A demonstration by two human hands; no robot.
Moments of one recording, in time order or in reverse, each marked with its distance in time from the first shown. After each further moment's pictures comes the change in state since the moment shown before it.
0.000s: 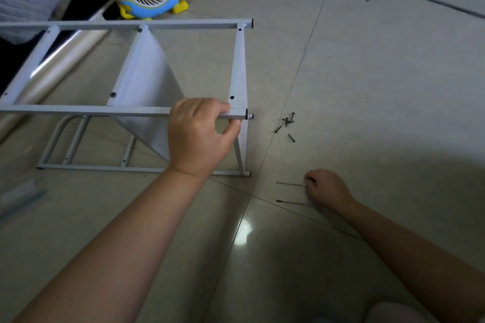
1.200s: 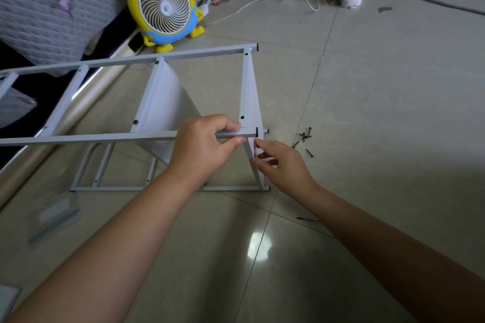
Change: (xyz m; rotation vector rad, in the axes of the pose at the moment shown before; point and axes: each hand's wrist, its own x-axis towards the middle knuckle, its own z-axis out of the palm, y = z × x) left_hand 0.026 -0.009 -0.029 -0.206 -0.364 -0.397; right_hand 0.001 -0.157 -0.064 0.695 0.198 -0.338
